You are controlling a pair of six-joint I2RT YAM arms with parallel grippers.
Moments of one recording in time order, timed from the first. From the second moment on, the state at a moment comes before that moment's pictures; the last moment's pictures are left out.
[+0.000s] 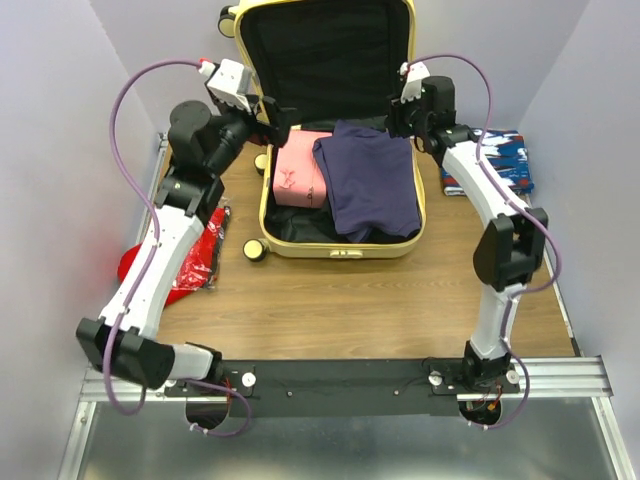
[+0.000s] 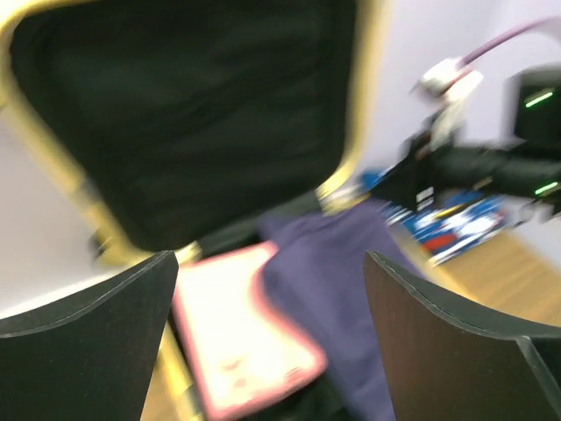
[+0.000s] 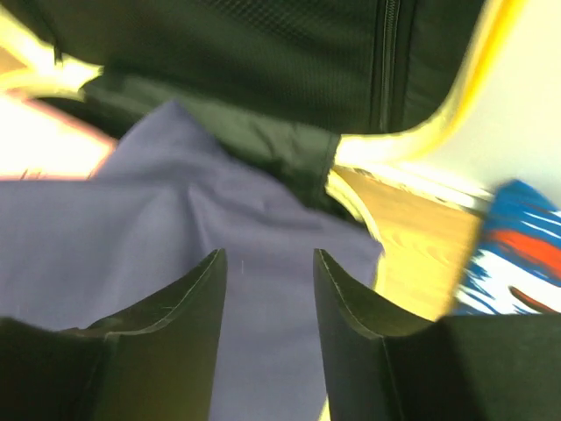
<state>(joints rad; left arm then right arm) -0.33 1.32 1.47 0.00 0.22 -0.13 0.27 1.97 1.88 -0.27 -0.10 -0.10</state>
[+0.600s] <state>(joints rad) -0.03 1.50 1.57 -0.18 0.29 -0.08 0.16 2.22 1.83 -0.14 -0.12 0.08</state>
